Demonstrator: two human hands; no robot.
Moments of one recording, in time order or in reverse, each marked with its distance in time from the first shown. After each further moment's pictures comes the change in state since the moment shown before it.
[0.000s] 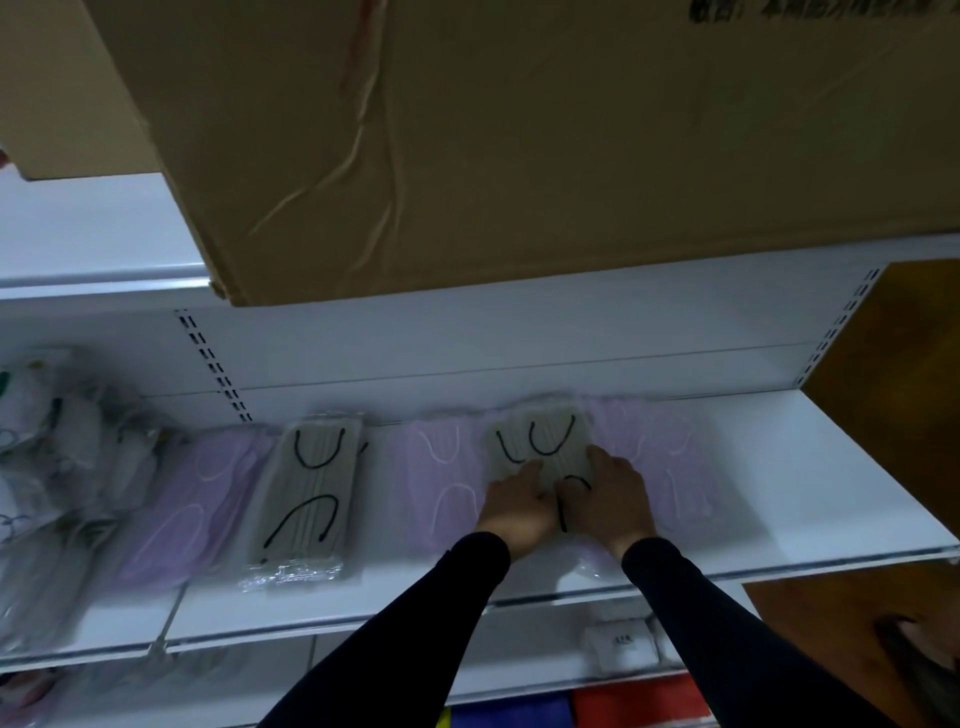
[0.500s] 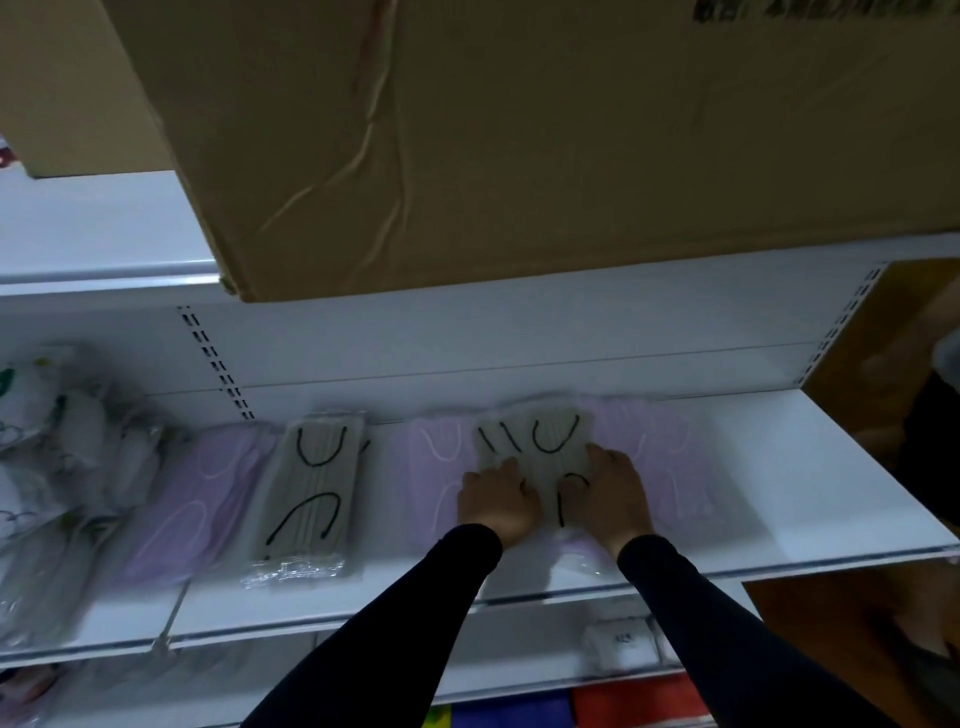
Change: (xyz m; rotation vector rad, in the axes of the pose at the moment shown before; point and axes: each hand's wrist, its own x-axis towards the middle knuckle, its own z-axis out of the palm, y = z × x) left_hand 0.013 -0.020 -0.006 0.264 0.076 -0.053; right_hand 0.004 0.001 0.006 0.027 -0.007 0.021
